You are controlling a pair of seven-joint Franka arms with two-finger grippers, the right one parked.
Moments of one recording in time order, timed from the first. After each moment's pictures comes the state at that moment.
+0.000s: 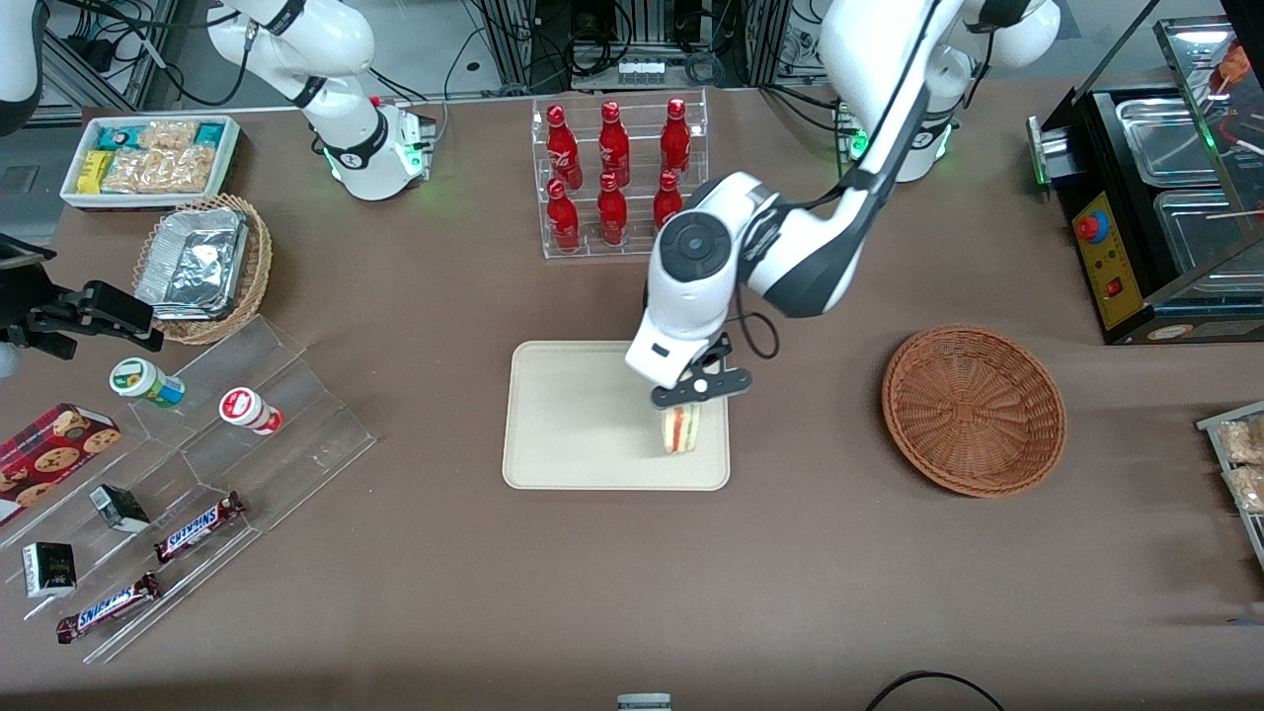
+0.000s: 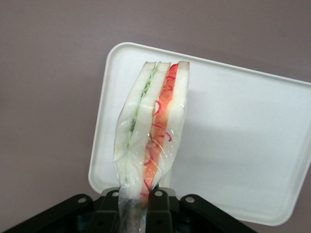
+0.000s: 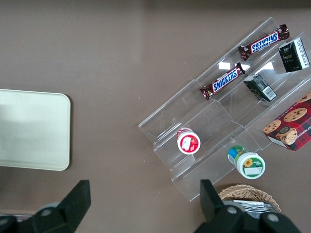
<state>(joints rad) -0.71 0.57 -0.01 -1.49 0.01 2.07 -0.91</state>
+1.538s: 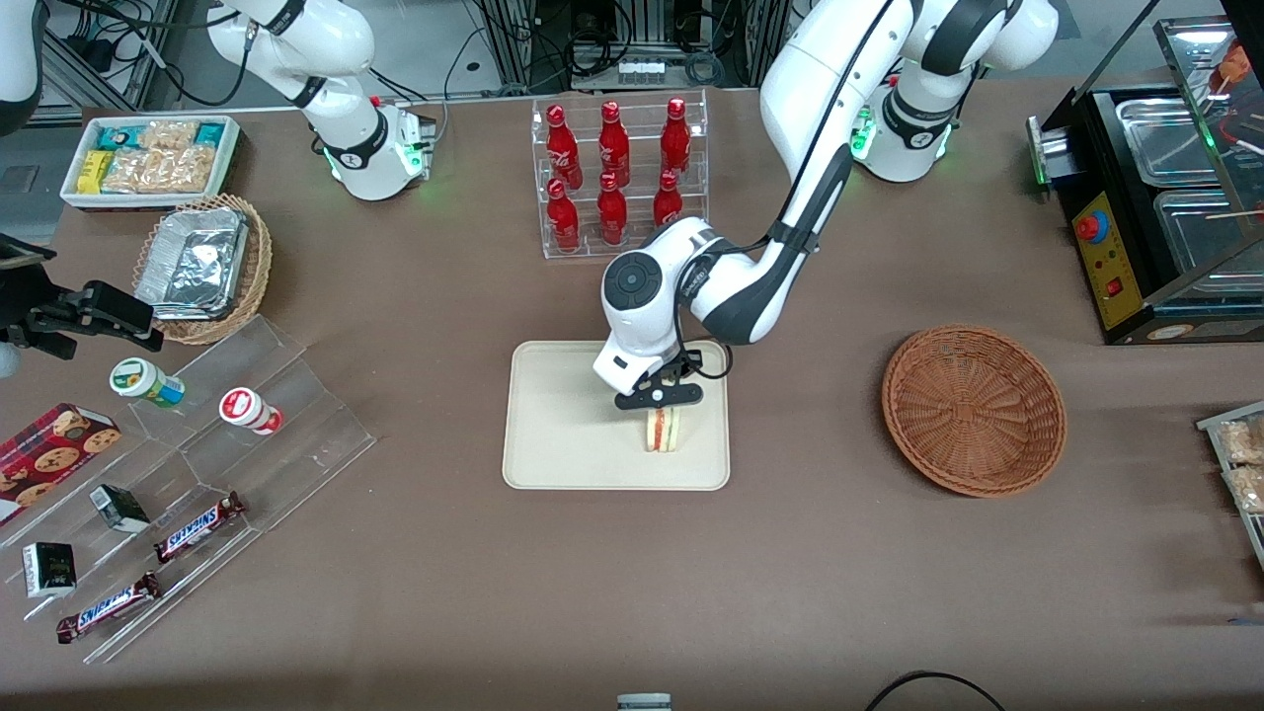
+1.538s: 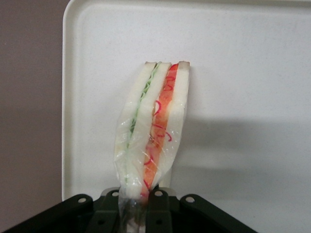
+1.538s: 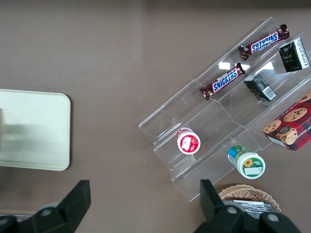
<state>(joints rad) -0.78 0.73 -0.01 -1.49 0.10 2.13 -0.92</state>
